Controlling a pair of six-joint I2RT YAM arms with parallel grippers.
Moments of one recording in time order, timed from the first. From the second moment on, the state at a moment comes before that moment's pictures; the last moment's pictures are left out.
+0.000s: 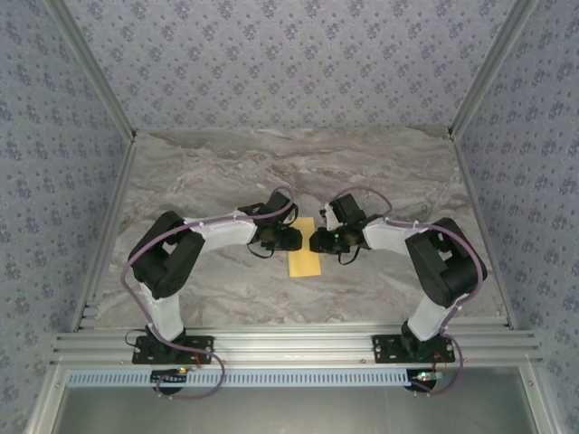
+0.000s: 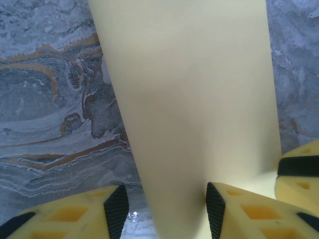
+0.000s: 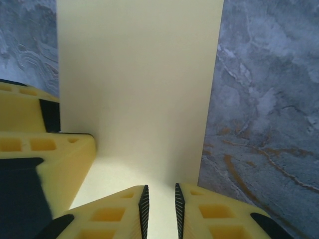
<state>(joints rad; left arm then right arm) -0.77 1.86 1.11 -0.37 0.11 -0.65 0.52 1.70 0.82 -0.18 -0.42 0.49</state>
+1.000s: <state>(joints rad) -0.77 1.71 1.04 -0.20 0.26 -0.70 0.53 1.75 0.89 -0.28 -0.38 0.46</state>
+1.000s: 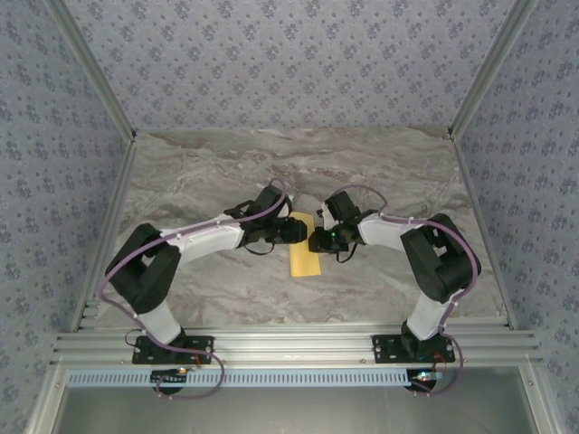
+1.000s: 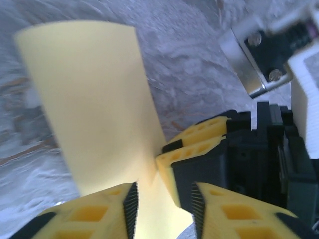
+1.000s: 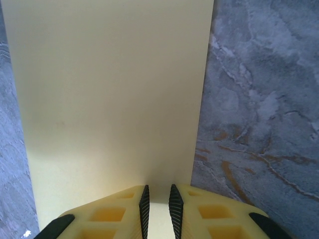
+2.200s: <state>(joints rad) -0.68 1.68 0.92 -0.22 0.26 -0.64 0.53 1.75 0.91 -0.30 -0.38 0.43</state>
